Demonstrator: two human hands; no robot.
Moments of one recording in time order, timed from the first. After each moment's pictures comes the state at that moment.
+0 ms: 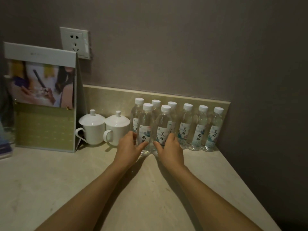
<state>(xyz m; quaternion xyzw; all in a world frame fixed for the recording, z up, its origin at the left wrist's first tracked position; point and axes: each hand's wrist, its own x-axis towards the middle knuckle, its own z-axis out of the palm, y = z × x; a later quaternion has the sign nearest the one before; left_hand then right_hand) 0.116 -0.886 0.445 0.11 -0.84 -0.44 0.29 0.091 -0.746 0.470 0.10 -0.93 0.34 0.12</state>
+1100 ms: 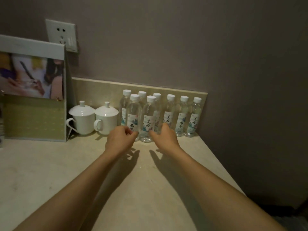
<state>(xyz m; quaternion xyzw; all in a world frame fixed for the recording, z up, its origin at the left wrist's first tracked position) 0.177 -0.854 0.481 0.13 -0.86 -0.44 0.22 0.124 -0.710 0.493 0.10 -0.92 0.39 0.07</state>
